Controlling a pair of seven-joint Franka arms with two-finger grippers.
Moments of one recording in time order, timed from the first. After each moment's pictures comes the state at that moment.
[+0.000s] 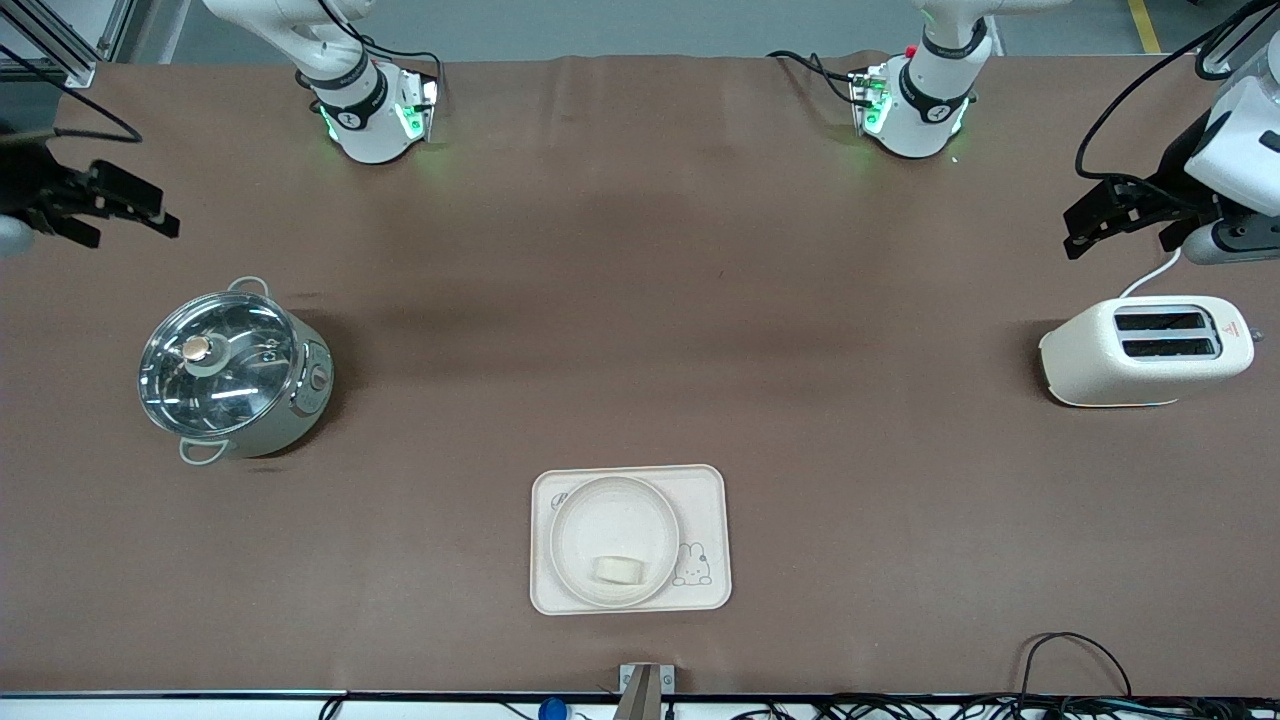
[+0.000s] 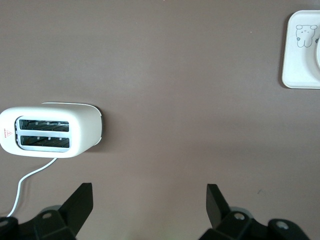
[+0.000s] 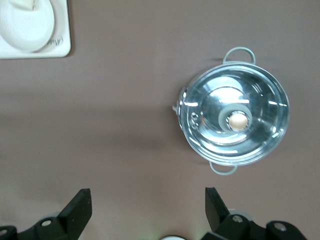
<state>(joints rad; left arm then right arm) 0.00 -0.02 -0.14 -1.53 0.03 1.52 -0.19 0.03 -0.04 -0.07 -1.63 0.13 1.52 -0.06</state>
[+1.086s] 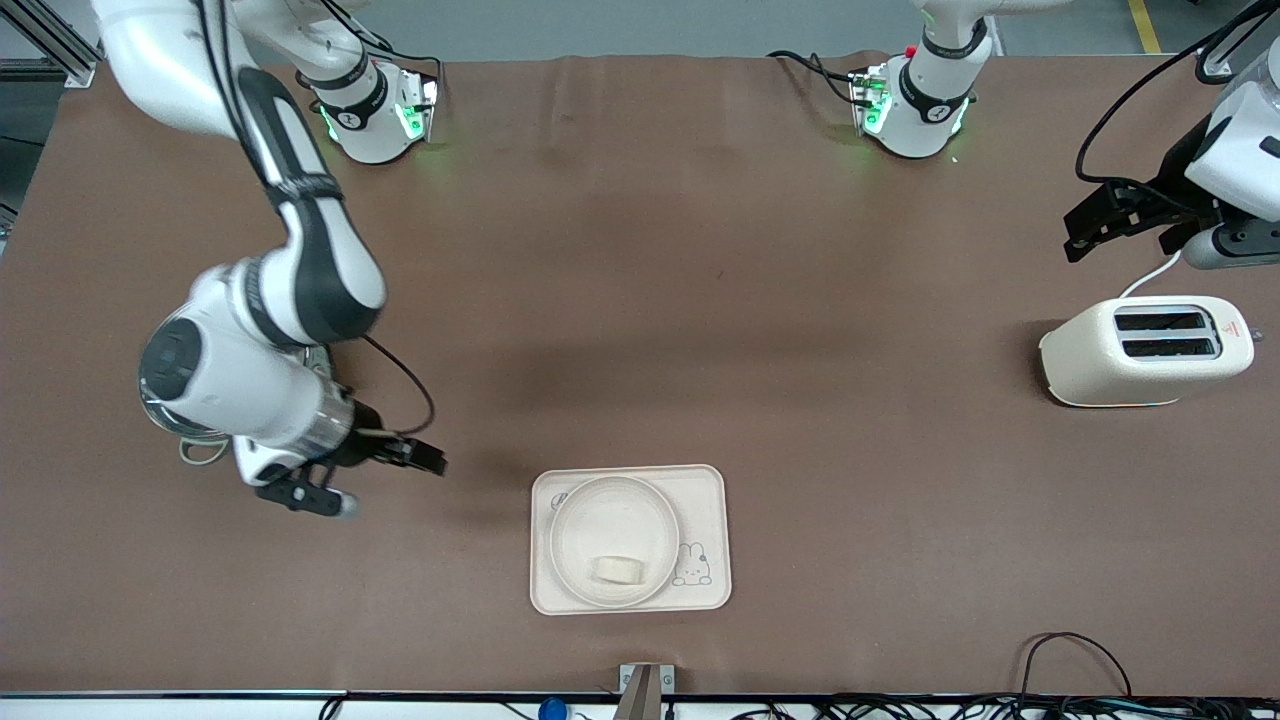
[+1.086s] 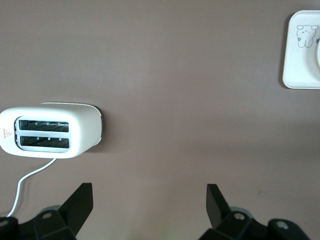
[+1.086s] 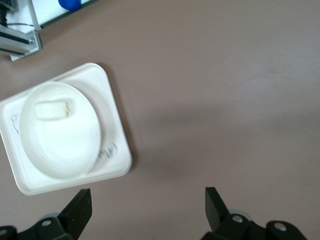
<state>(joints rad) 0.00 -0.01 -0.14 -1.52 0.03 1.52 -0.19 0.29 0.59 -0.02 -1.48 0.31 2.23 0.38</state>
